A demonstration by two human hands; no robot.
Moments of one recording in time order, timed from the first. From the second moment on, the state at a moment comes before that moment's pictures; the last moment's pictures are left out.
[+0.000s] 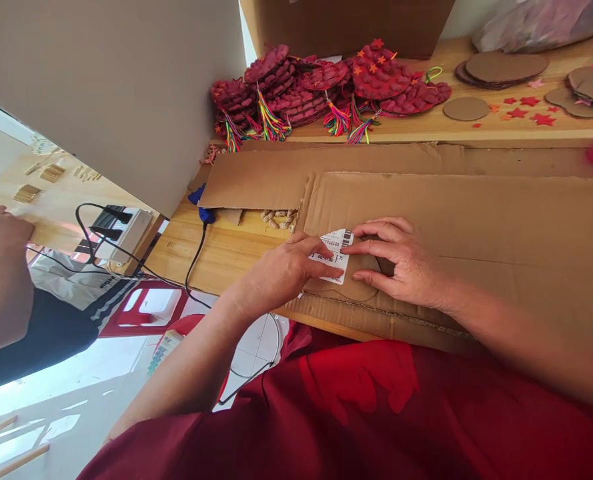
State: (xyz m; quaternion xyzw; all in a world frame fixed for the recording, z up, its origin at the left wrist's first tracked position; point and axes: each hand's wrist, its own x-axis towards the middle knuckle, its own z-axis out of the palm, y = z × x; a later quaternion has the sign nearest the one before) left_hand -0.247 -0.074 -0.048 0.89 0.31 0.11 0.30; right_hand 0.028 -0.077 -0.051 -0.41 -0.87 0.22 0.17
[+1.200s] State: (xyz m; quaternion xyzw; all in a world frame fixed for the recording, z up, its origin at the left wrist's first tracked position) left_hand -0.173 -0.149 -0.027 0.88 0.48 0.00 -0.01; right_hand 0.035 -0.077 -0.053 -0.40 -0.86 0.23 0.21
